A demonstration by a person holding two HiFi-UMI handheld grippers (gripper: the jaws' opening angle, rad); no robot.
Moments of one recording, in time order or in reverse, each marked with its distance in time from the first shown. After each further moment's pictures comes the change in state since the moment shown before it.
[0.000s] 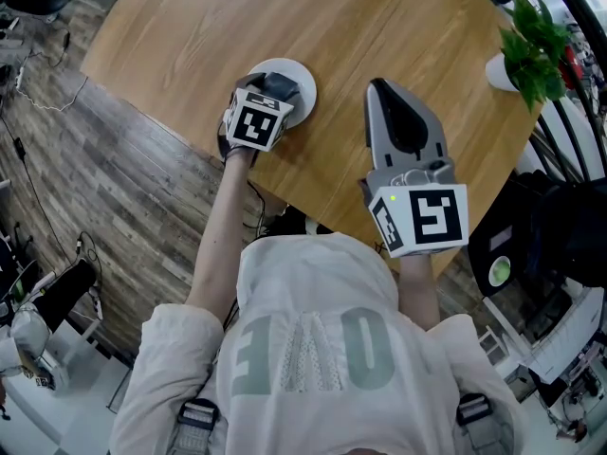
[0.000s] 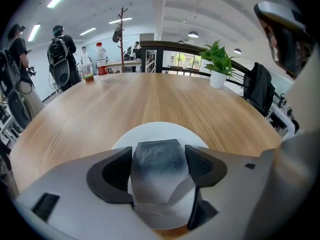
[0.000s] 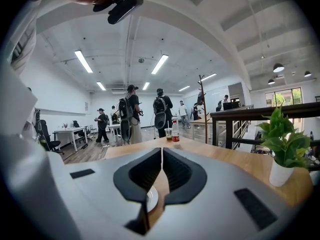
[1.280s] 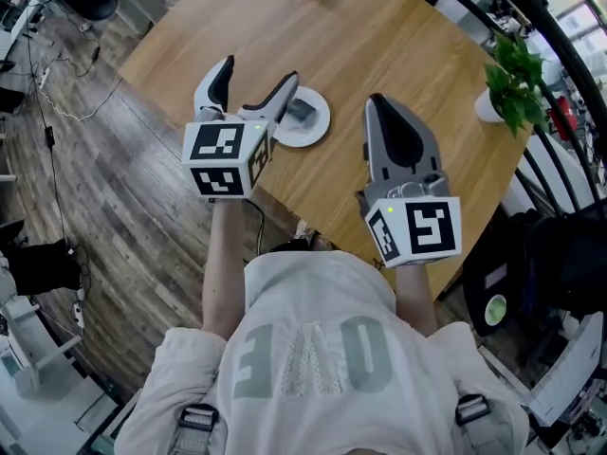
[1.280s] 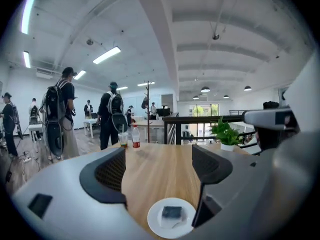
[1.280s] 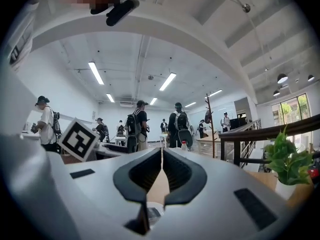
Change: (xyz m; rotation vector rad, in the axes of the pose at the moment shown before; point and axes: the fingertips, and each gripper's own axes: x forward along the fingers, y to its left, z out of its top) left arm -0.240 0.014 0.126 -0.100 -0.686 0.268; right arm -0.039 0.046 0.059 -0.056 -0.194 0.055
